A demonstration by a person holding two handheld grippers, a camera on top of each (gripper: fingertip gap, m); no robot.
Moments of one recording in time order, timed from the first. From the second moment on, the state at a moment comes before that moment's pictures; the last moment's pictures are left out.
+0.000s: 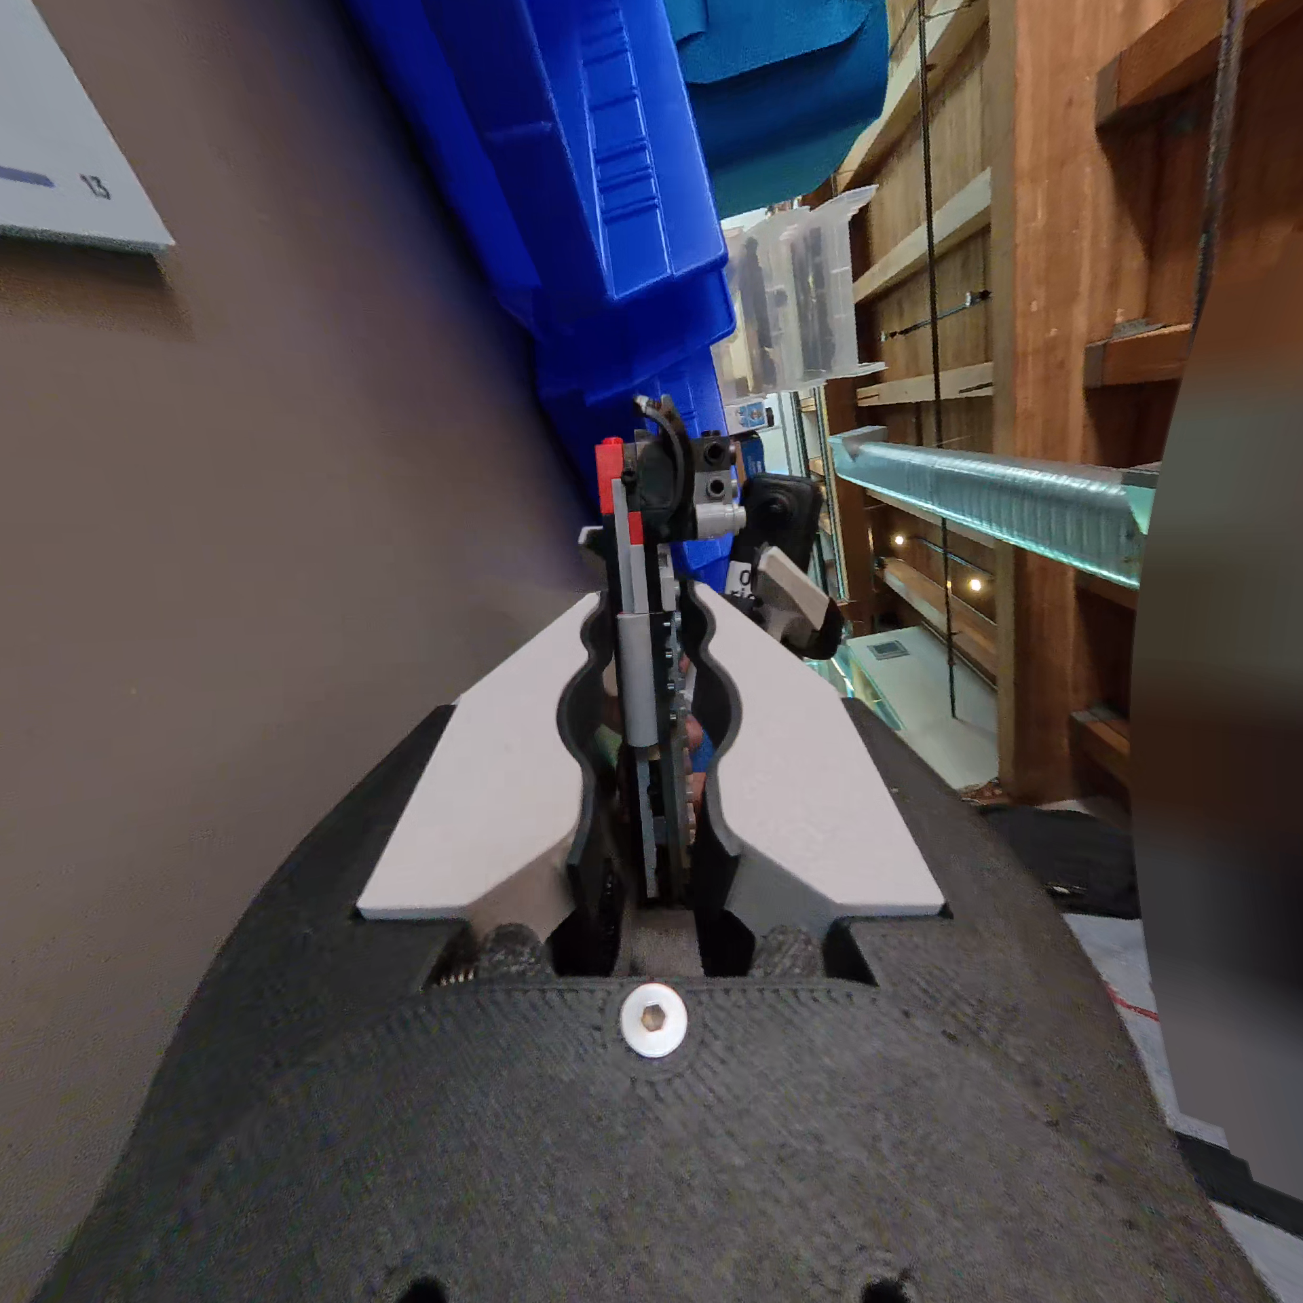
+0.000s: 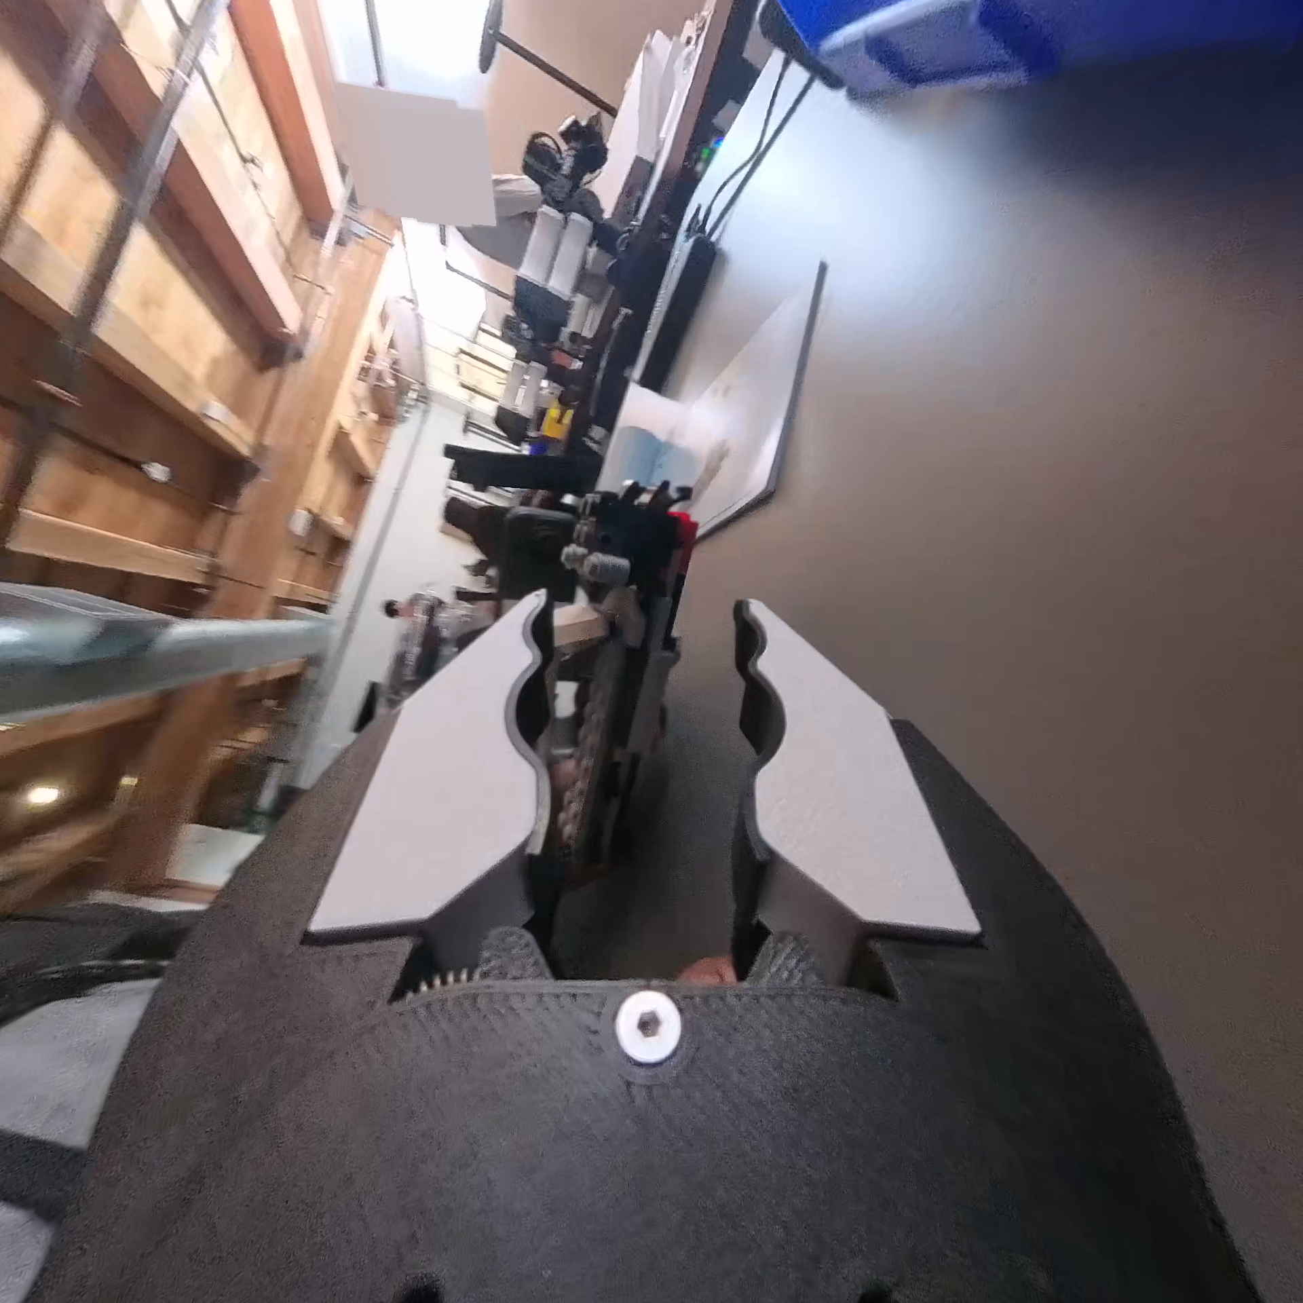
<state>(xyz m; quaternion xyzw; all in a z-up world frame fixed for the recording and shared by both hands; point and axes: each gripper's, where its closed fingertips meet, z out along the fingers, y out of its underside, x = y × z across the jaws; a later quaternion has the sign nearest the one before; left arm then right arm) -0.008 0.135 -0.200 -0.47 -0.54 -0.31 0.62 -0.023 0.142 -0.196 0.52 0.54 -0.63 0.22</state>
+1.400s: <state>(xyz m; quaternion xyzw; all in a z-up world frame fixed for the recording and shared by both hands) 0.000 0.134 -0.202 -0.52 -0.53 -0.23 0.63 -0.018 0.127 -0.192 0.52 0.49 -0.64 0.29</state>
